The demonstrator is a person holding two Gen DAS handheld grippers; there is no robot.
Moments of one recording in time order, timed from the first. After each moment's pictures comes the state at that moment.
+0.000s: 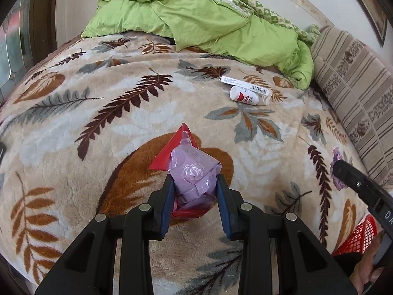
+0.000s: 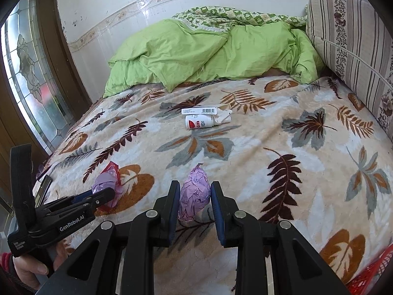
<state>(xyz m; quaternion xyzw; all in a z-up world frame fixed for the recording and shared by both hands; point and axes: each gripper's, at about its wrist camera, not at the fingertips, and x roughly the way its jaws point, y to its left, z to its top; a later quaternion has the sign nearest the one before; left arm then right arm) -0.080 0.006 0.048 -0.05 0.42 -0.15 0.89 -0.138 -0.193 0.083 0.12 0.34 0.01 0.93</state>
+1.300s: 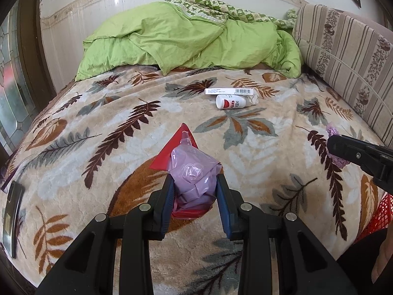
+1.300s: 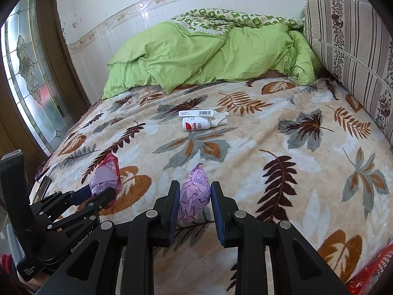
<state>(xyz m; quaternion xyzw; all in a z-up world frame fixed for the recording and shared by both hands) -0.102 -0.029 0.059 0.07 0.36 -0.14 0.92 -0.141 -0.199 0.085 0.12 0.34 0.01 0.93</state>
